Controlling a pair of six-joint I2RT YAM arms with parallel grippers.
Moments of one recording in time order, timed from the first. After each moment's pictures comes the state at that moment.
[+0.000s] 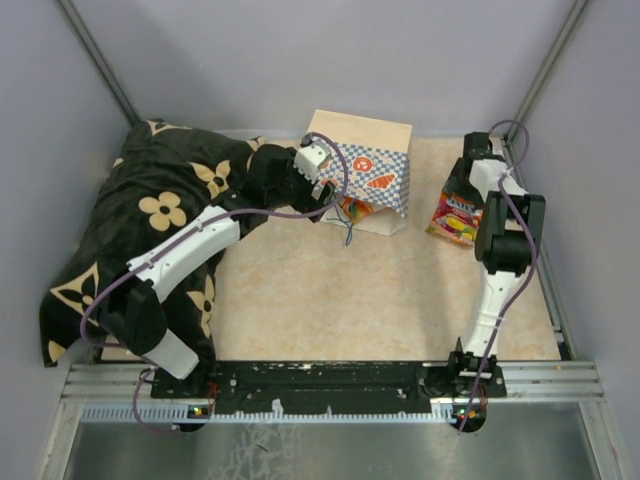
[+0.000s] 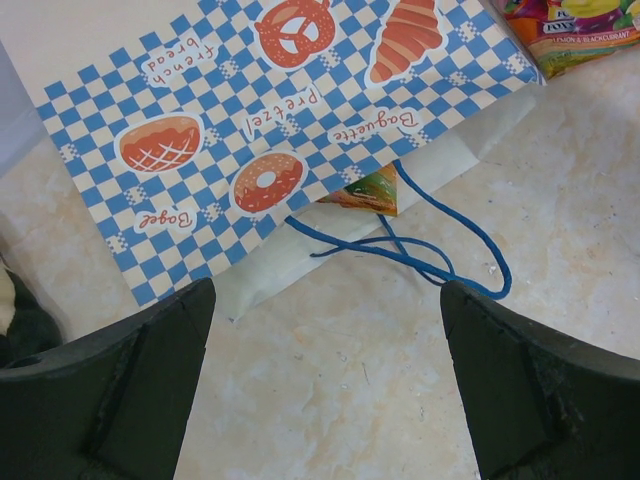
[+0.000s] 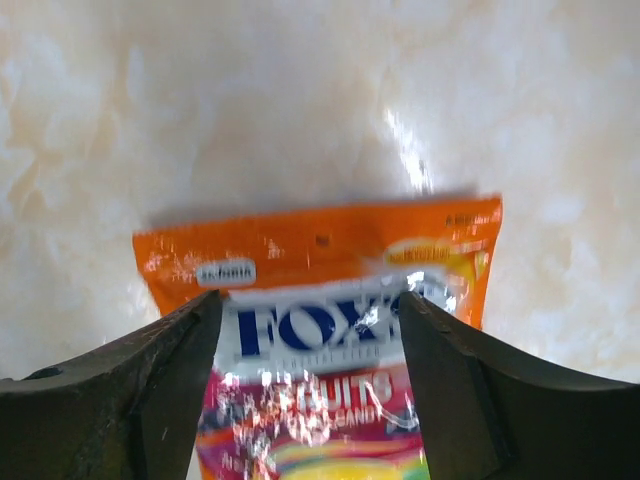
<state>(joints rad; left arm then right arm) -0.63 1.57 1.33 -0.20 0.12 0.17 -0.11 2.10 1.61 -0.57 0.22 0.41</state>
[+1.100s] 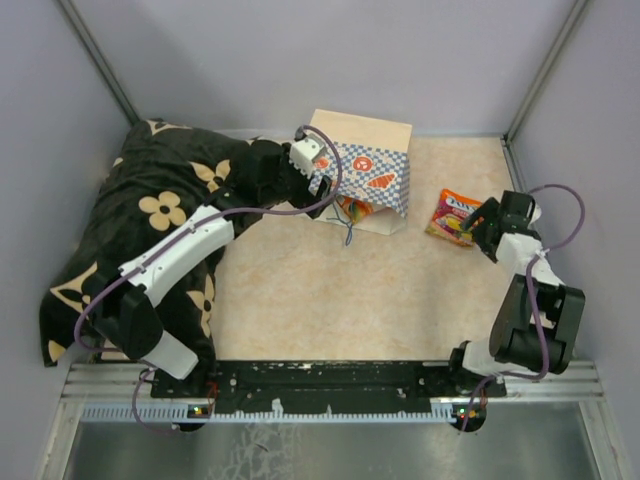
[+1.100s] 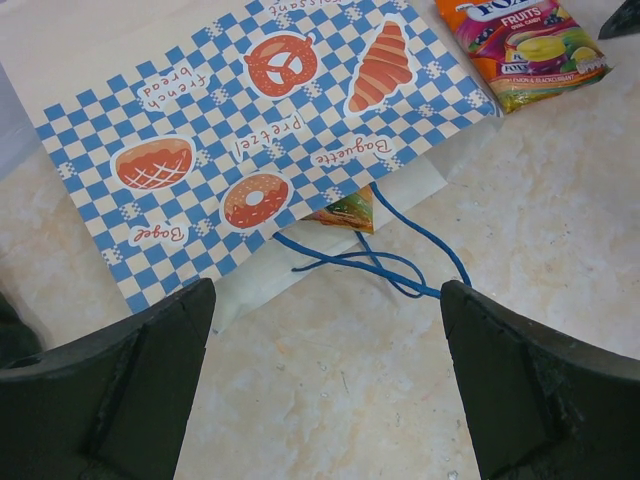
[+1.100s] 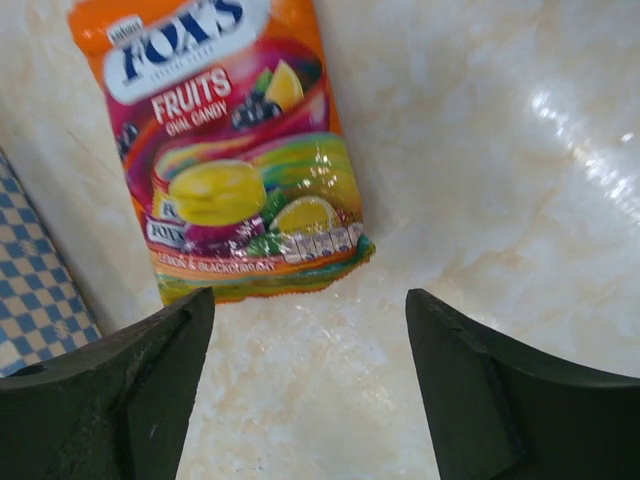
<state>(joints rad) -0.61 1.56 1.37 -0.21 0.18 0.12 -0.30 1.40 0.87 -0.29 -0.01 0.57</state>
